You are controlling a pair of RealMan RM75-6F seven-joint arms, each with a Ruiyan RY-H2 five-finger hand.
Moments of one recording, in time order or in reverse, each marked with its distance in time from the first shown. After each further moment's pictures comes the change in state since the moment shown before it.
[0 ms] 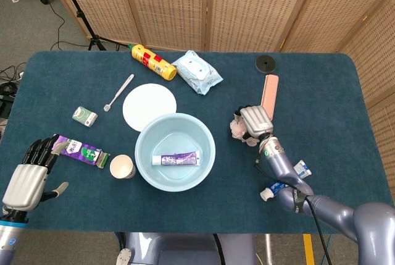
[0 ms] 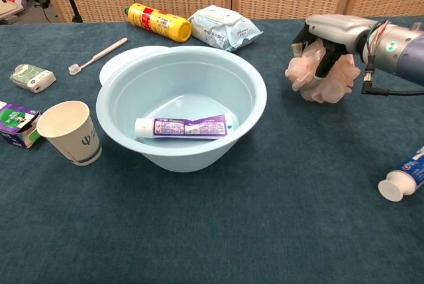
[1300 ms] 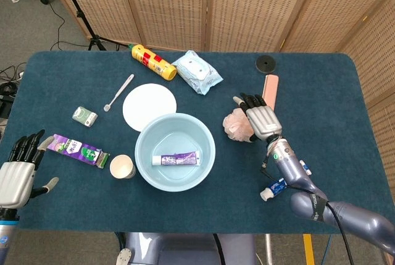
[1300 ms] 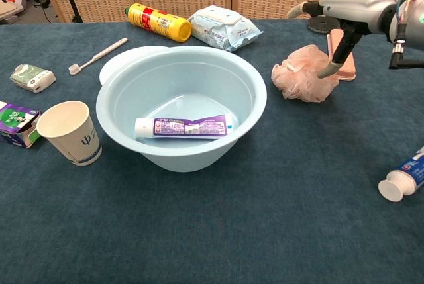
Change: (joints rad) left arm 0.016 0.010 -0.032 0.011 -0.044 0.030 -0.003; right arm -0.052 0.175 0.055 -0.304 0.140 -0.034 -0.209
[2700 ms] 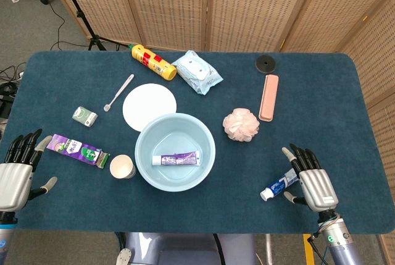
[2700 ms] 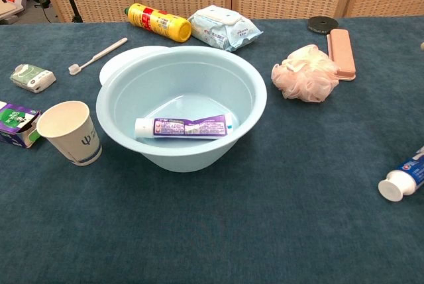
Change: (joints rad) left arm 0.015 0.006 0.003 -0.021 0.041 0.053 0.026; right arm -0.586 0.209 -0.286 -0.358 -0.528 0.542 0.183
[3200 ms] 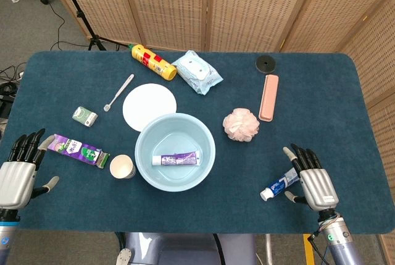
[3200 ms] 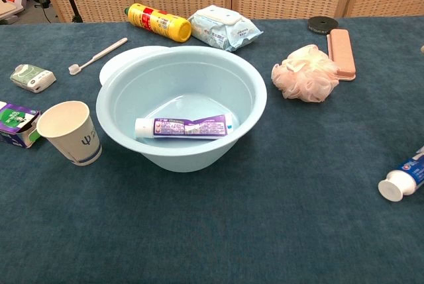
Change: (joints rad) left arm -0.010 -0.007 -0.001 0.002 -0.013 -0.016 0.017; right arm 0.002 -0.003 0.003 0.004 0.016 -0.007 -0.007
